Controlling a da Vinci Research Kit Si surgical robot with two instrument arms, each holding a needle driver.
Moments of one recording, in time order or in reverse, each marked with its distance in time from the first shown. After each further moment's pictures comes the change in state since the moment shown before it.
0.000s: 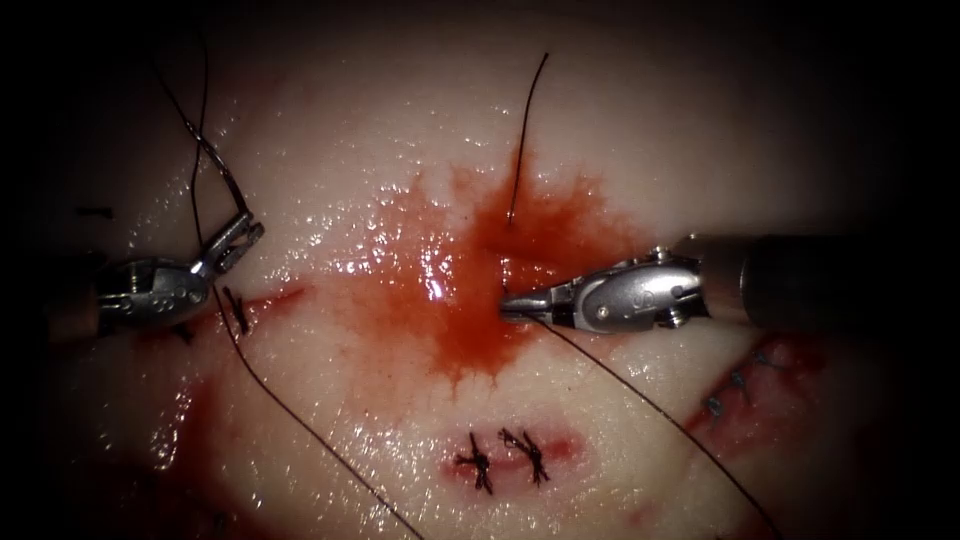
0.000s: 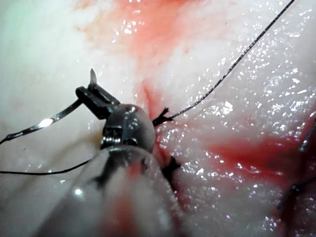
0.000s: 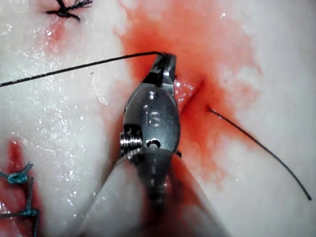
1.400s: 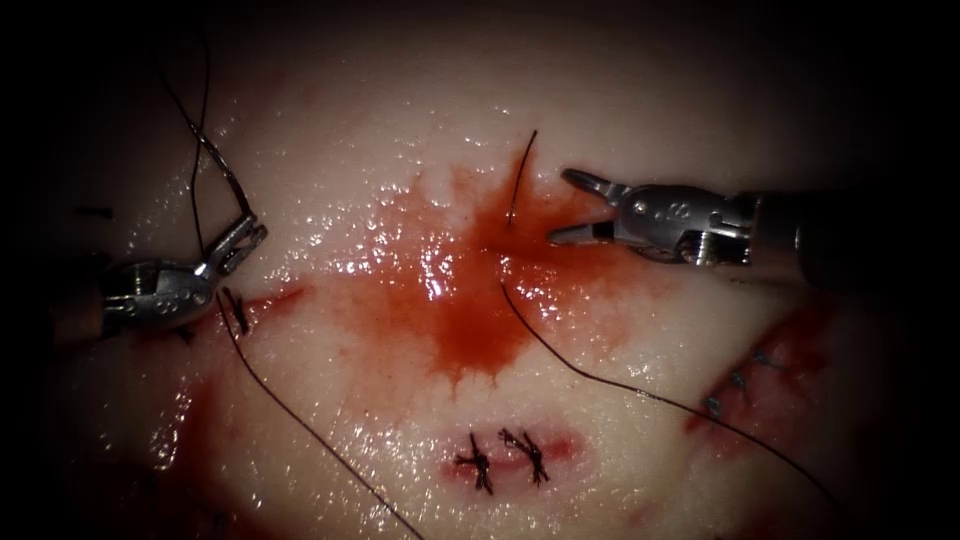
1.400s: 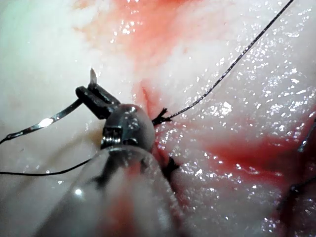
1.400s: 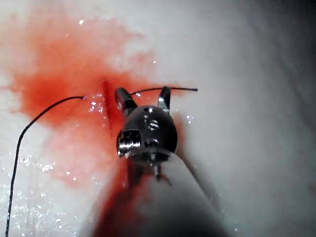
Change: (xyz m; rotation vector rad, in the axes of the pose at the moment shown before) right arm -0.004 0.009 -0.005 -0.389 -0.316 0.911; left arm 0.000 0.000 0.000 -0.005 0.003 -0.002
